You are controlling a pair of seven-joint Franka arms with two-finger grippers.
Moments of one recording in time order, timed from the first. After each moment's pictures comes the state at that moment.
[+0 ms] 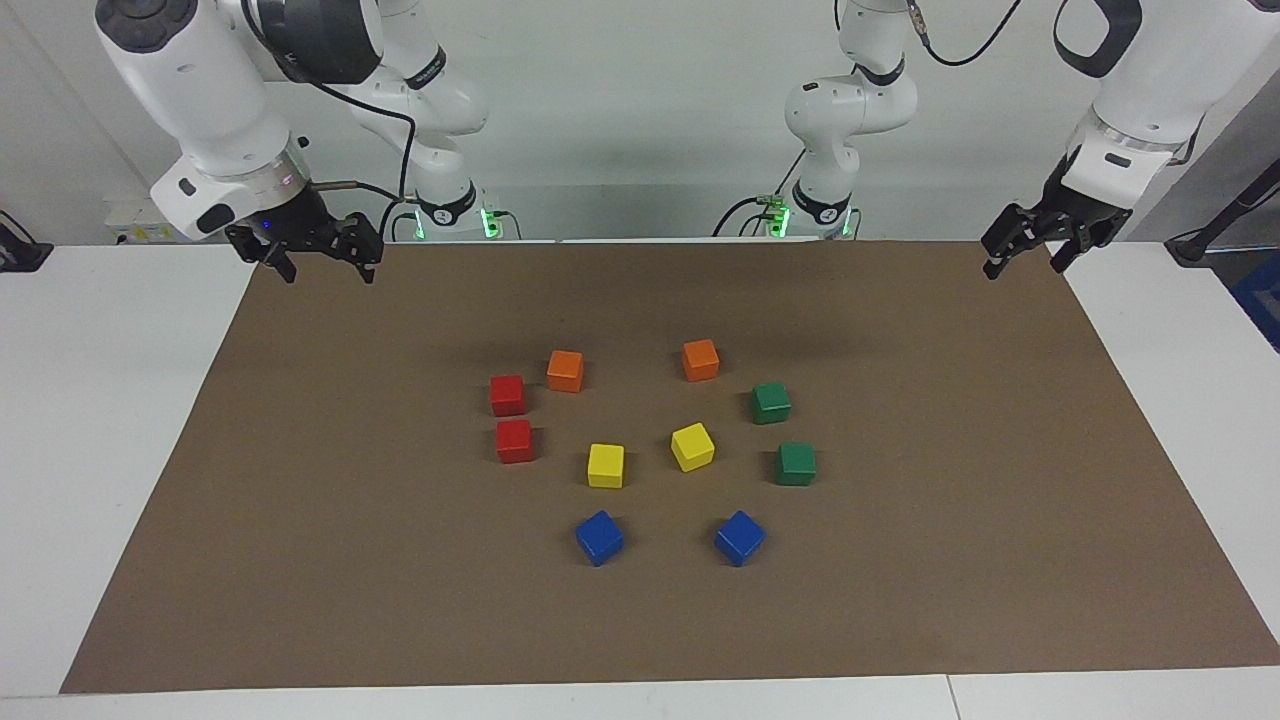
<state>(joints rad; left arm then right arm) 0.09 -0.06 -0.06 -1.65 -0.02 1.61 -0.01 -0.05 0.05 0.09 -1.54 -0.03 1.45 0.05</state>
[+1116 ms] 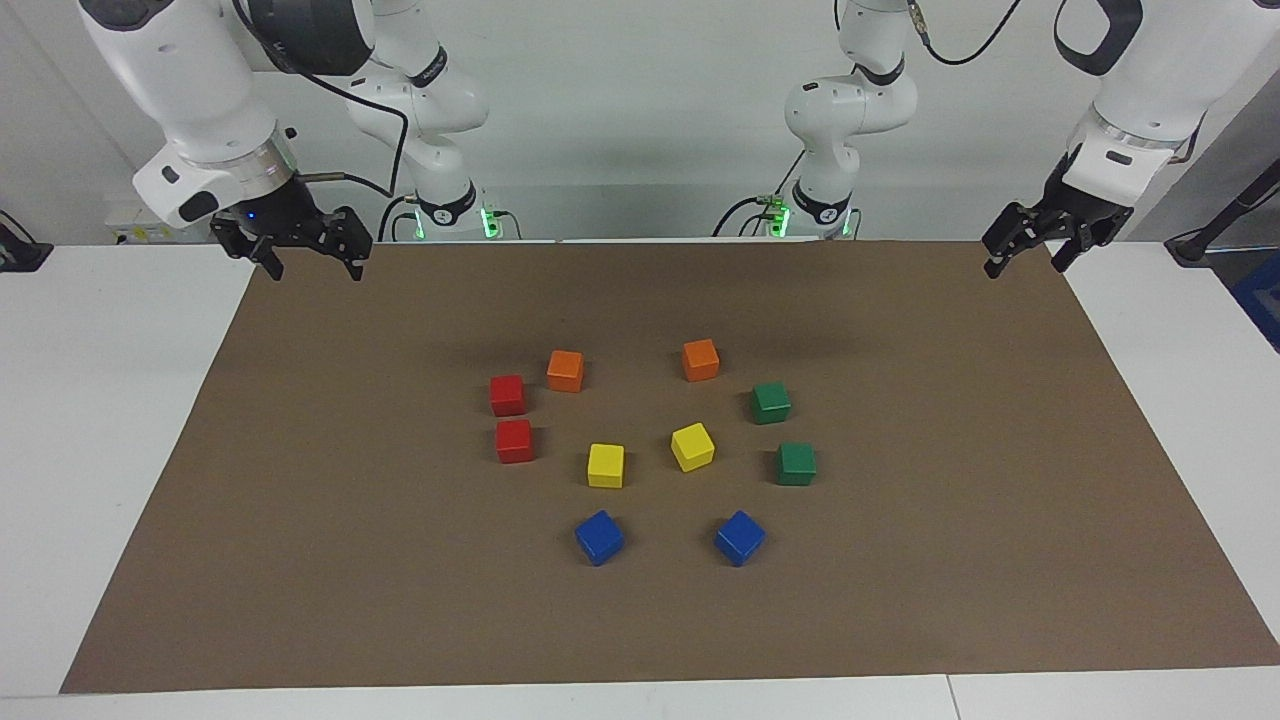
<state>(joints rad) 0.09 -0.06 -0.06 -1.65 -0.02 1.62 -0.01 0.09 0.02 -0.08 -1.54 -0.03 1.47 0.03</state>
